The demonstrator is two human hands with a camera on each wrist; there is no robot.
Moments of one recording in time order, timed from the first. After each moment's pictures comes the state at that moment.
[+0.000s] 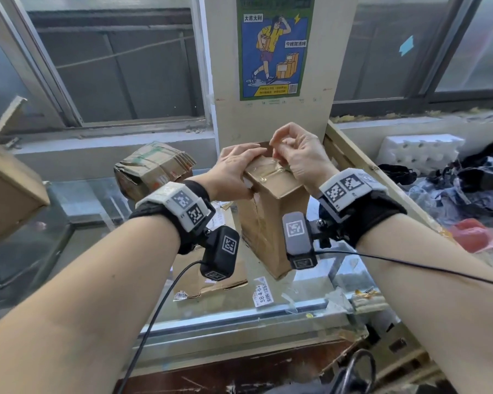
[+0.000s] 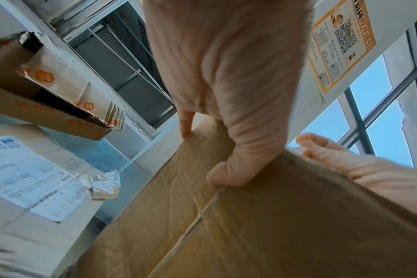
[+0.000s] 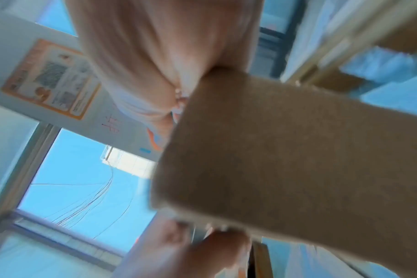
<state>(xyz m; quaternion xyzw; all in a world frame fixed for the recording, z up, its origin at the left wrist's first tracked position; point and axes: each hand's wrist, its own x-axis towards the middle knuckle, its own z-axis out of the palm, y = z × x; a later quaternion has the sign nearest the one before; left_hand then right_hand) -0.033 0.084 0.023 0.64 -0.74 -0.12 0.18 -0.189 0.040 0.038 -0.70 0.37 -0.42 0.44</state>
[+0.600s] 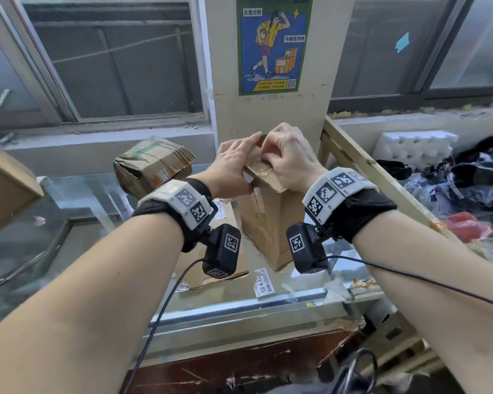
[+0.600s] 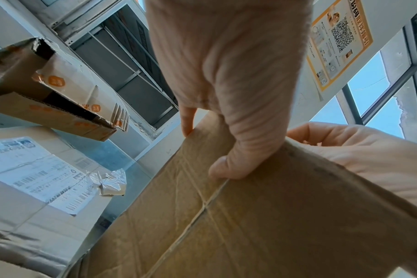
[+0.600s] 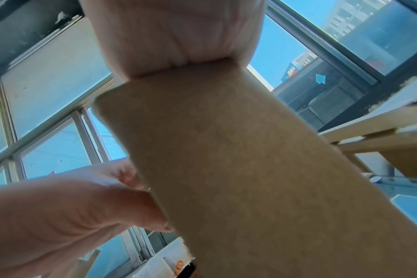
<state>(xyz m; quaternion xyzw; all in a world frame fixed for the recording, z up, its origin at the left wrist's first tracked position) -0.034 0.095 0.021 0.66 -0.71 -0.13 0.20 -0.178 0.053 0.032 -0.85 0.42 -0.29 0.13</state>
